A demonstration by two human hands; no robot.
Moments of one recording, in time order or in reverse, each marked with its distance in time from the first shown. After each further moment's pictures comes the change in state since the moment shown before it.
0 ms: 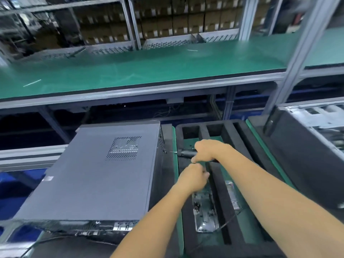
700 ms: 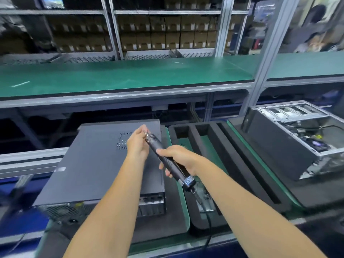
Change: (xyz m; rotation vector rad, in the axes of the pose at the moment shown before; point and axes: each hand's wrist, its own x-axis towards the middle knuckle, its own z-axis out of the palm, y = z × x) left_hand -0.084 -0.100 -0.125 -1.758 0.610 -0.125; right_hand -0.092 -0.155 0.024 1.379 -0.017 -0.068
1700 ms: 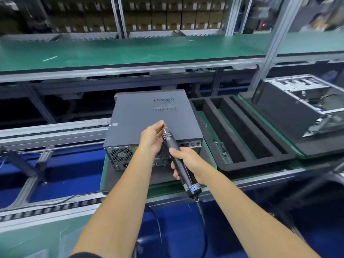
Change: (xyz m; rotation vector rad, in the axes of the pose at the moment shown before) left_hand -0.105 0.040 -0.154 -0.034 -0.069 -0.271; right_hand -0.079 0.062 0.215 0.230 0.194 -0.003
